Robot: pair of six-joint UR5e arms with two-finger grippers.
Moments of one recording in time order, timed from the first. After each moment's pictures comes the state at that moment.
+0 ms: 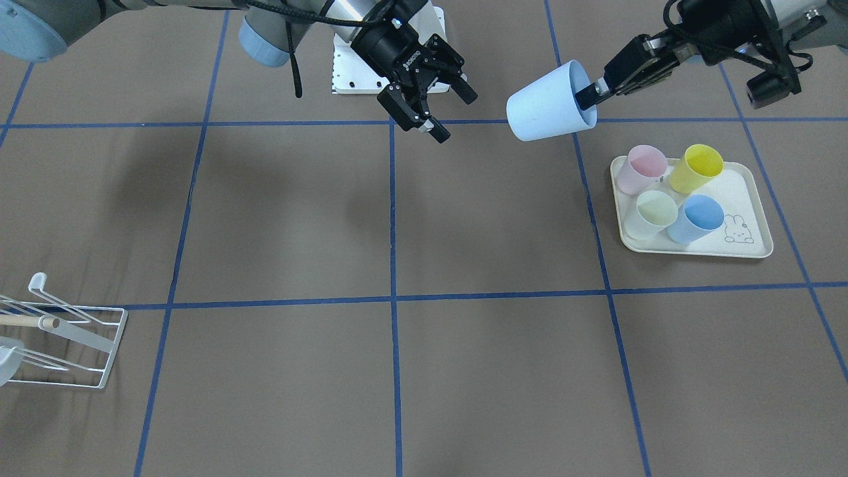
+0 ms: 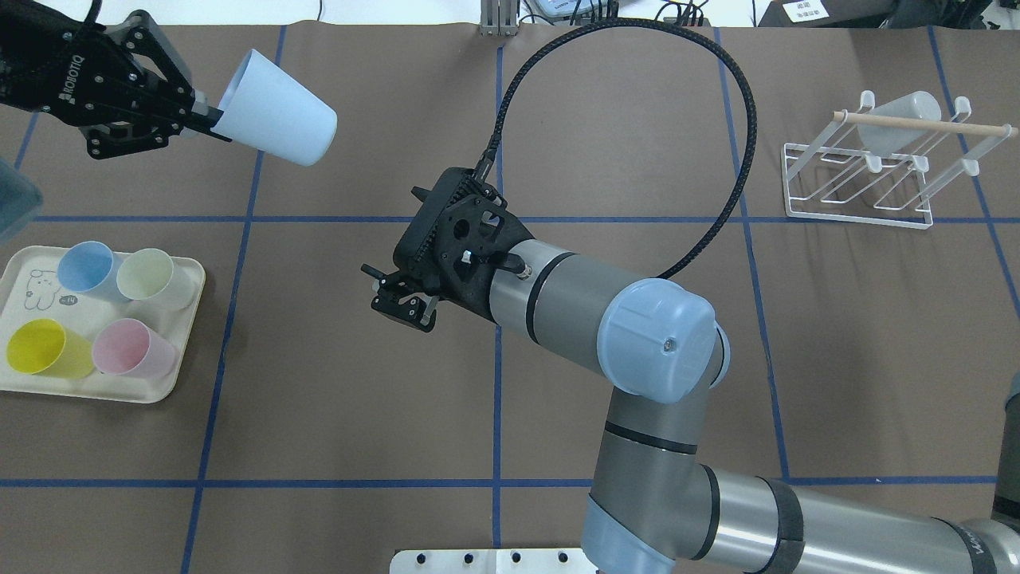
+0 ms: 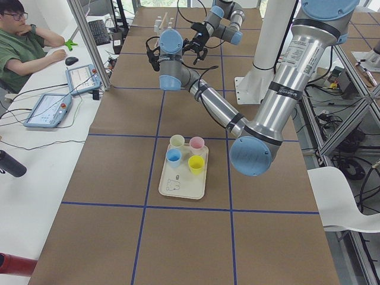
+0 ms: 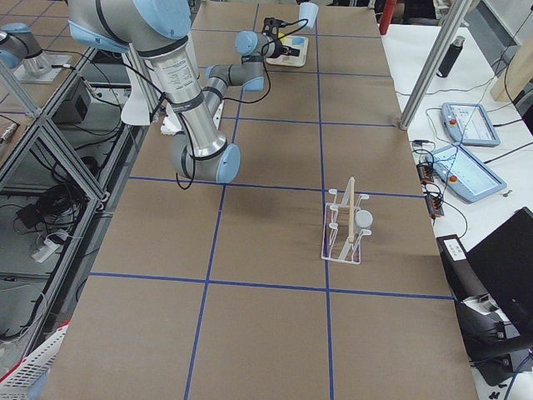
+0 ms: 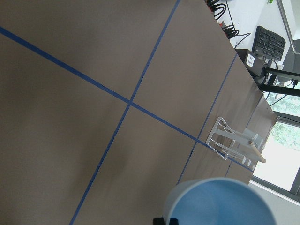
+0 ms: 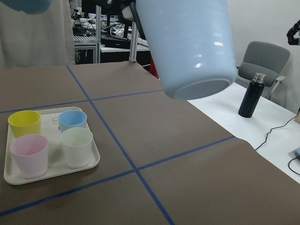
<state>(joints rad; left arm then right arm) -1.12 -1.96 -1.88 -2.48 -2.60 -2.02 0.36 -0.90 1.77 -0.70 1.38 0.22</state>
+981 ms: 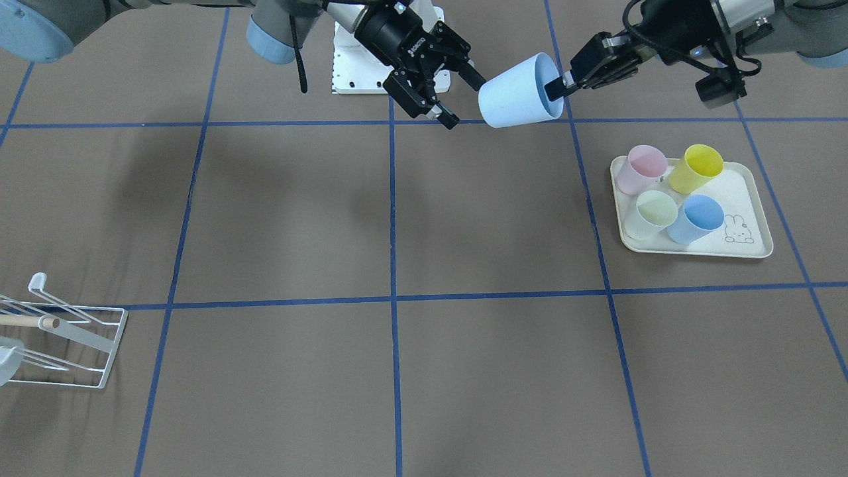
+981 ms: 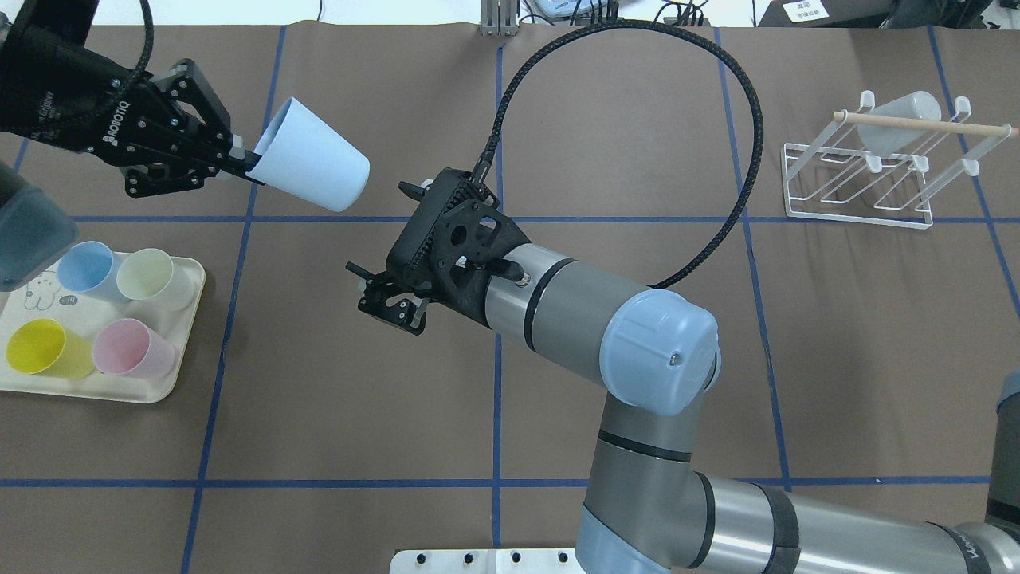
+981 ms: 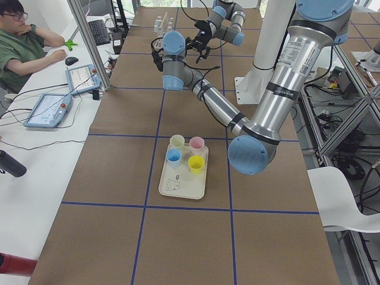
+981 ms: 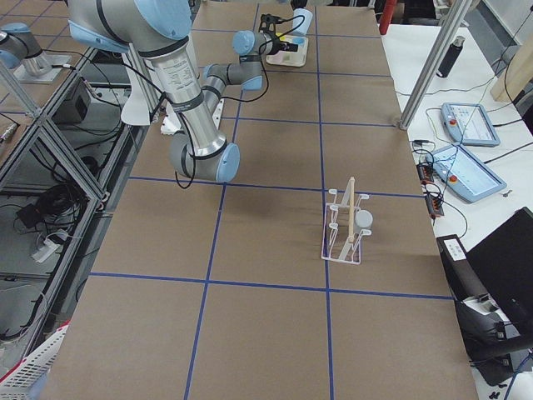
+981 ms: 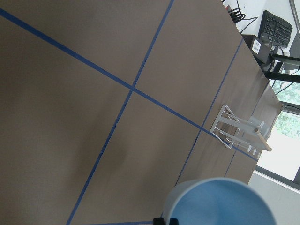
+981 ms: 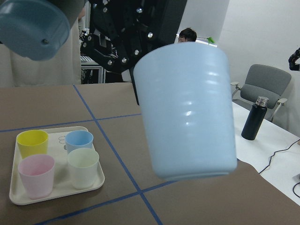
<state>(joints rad) -1.04 -1.96 -1.89 -2.49 -2.59 -2.01 0.35 -0.89 1.77 -0.66 1.36 0.20</state>
